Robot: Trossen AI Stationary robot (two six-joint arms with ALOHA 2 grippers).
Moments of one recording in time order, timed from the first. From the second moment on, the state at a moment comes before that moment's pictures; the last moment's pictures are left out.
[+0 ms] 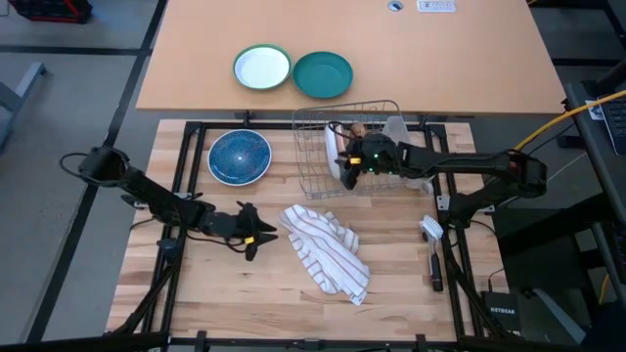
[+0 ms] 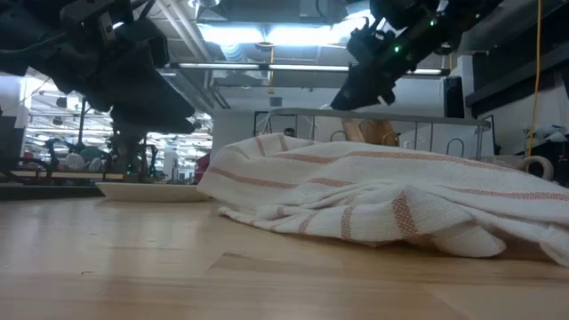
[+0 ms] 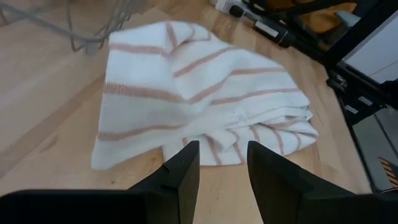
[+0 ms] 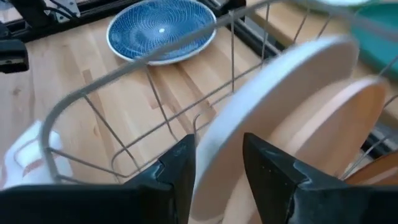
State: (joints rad) left arm -0.37 1.29 0.33 0.51 -0.38 -0.65; right arm -0.28 1.36 0.88 -0.09 0.14 0.14
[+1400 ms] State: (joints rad) left arm 0.14 0.62 0.33 -0.35 -0.47 -0.37; right arm 0.08 1.39 1.00 0.01 0.22 -0.29
